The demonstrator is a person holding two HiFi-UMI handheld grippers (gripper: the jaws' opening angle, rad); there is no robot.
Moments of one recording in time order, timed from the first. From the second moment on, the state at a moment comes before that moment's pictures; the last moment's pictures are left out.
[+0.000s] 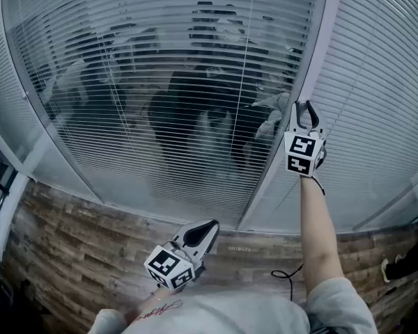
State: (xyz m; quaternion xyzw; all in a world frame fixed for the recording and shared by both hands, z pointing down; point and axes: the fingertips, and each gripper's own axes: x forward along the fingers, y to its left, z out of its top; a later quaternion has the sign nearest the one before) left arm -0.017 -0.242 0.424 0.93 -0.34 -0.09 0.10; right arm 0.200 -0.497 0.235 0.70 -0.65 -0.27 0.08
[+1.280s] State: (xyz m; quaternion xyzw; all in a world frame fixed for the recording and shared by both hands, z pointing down) left arm -0.005 -0.238 0.430 0.93 -0.33 -0.10 0.11; right arm 0.183 -0.495 0.260 0.37 -0.47 -0.61 0.52
